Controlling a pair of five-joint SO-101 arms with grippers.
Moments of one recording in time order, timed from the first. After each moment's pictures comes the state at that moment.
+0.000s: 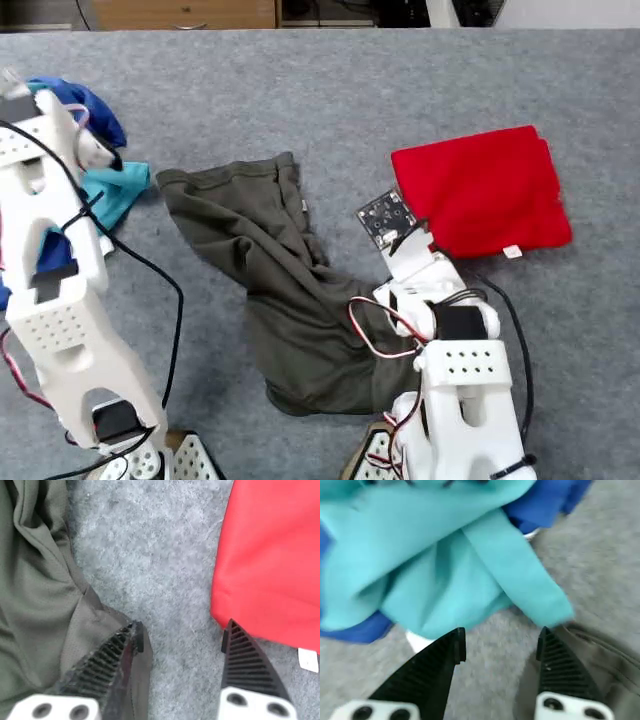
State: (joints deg) left arm -22.9 31.6 -29.5 84.2 17.1; right arm -4.8 -56.7 74.2 50.0 22.8
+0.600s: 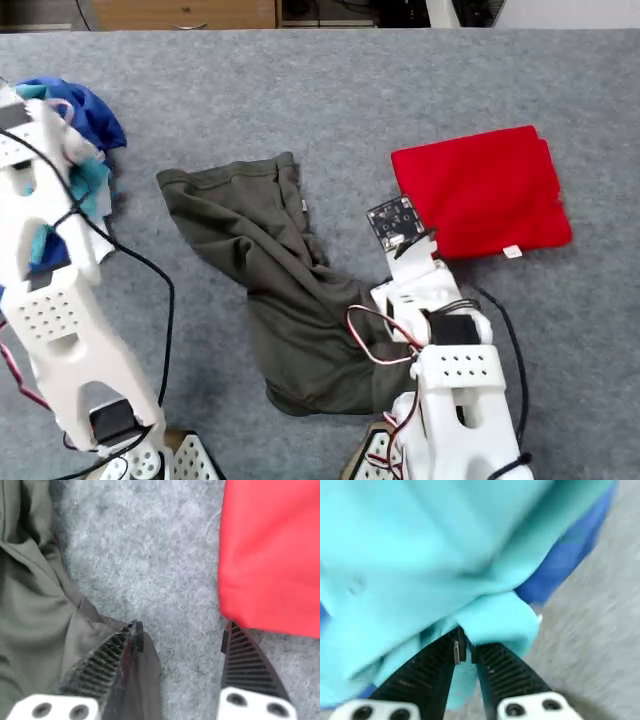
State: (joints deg) left arm -27.9 37.0 -42.7 76.1 17.5; right arm -4.8 -56.7 80.7 41.9 15.3
